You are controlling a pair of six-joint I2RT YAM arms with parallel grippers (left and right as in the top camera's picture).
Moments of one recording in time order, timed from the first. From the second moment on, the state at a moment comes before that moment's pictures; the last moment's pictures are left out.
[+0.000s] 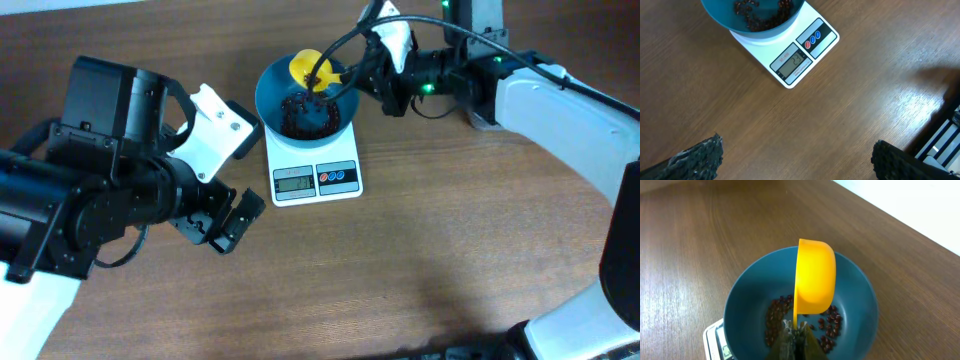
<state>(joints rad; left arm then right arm) -0.39 1.17 1.26 -1.14 0.23 0.36 0.16 1.71 1.13 -0.13 -0.82 -0.47</state>
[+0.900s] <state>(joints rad) -0.39 1.17 1.26 -1.14 0.23 0.36 0.19 1.68 1.13 -0.14 -0.65 -0.44</state>
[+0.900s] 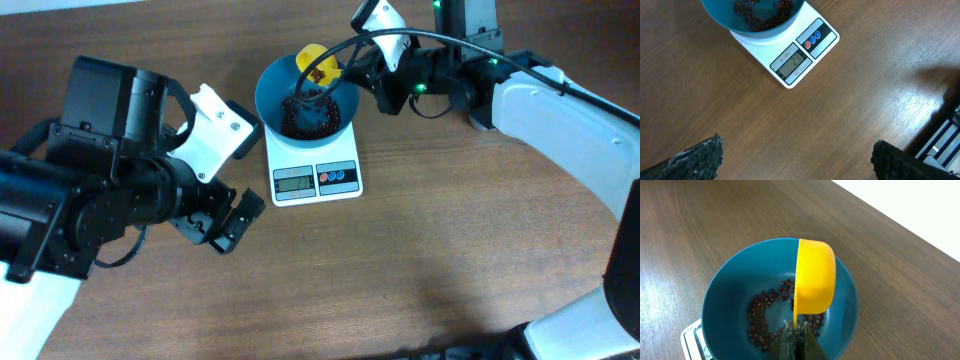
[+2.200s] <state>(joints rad) -0.39 1.17 1.26 -1.14 0.23 0.36 0.24 1.60 1.13 -0.23 -0.46 -0.44</state>
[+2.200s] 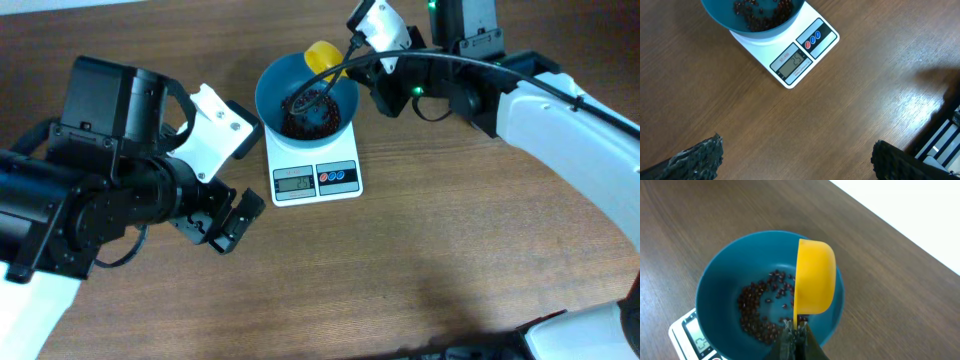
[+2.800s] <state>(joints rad) -0.39 1.17 1.26 -1.14 0.23 0.36 0.27 1.56 1.13 -0.20 -0.42 -0.44</state>
